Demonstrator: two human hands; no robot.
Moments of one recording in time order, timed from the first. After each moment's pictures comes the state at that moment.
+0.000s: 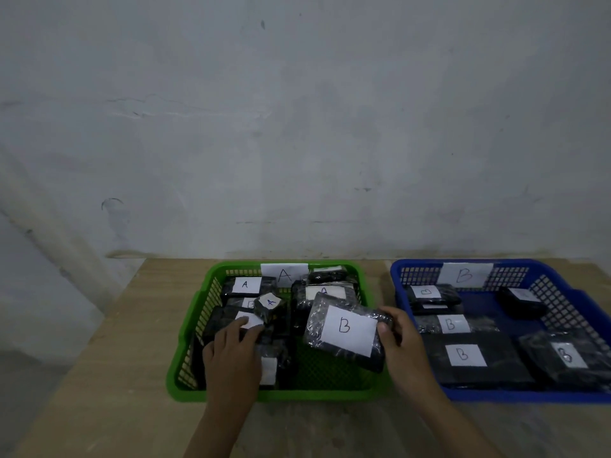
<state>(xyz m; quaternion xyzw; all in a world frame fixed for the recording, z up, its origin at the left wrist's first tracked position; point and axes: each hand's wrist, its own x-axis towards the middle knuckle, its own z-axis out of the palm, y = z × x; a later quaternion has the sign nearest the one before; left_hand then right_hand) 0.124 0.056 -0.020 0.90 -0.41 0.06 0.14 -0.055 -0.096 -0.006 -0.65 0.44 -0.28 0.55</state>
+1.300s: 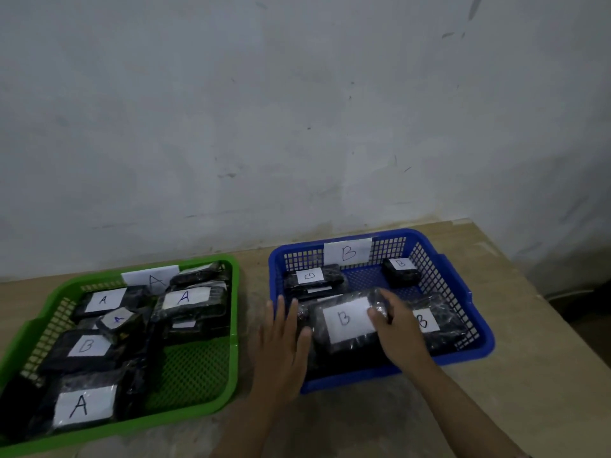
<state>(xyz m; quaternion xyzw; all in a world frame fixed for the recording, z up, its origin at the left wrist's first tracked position) -0.071 -0.118 -0.054 0.80 -0.49 -0.17 0.29 -0.221 -0.228 -0.020 -0.67 0.54 -0.23 0.45</state>
